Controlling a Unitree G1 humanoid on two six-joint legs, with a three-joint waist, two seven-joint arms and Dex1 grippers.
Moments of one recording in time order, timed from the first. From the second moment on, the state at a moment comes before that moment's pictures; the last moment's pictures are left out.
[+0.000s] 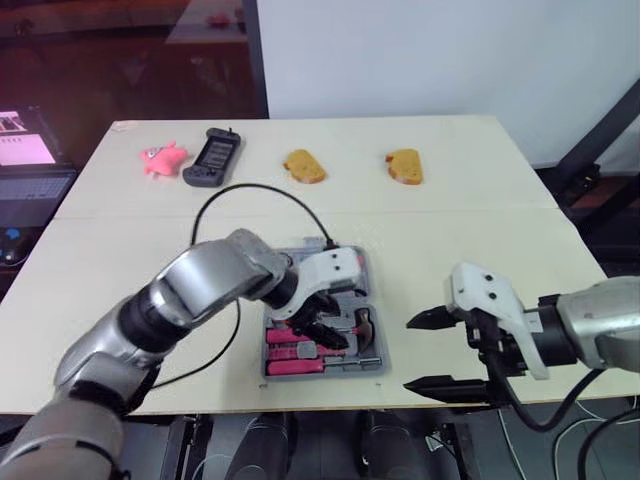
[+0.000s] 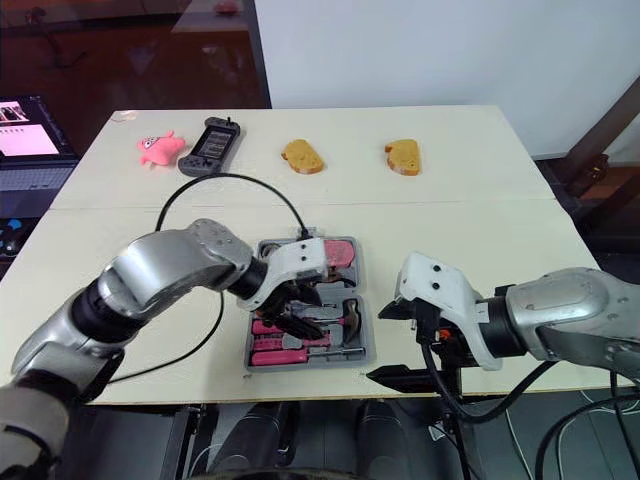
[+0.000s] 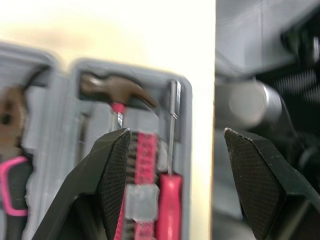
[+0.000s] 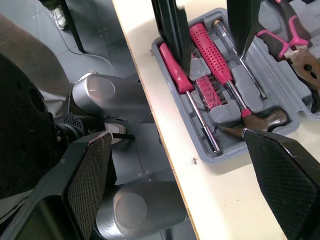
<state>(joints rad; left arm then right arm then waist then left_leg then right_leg) -0.77 0.65 -0.49 -0.45 -0.49 1.21 -0.99 -0.25 -1.35 -0.15 -0.80 1.29 1.07 0.69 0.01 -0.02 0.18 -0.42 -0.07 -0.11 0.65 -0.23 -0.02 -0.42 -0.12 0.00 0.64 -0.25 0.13</state>
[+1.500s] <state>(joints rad) -0.29 0.57 -0.44 -0.01 -0.16 0.18 -1.23 -0.28 -1.33 -0.13 -0.78 1.24 1.09 0.74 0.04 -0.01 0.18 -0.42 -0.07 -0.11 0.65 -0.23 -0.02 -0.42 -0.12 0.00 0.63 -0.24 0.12</state>
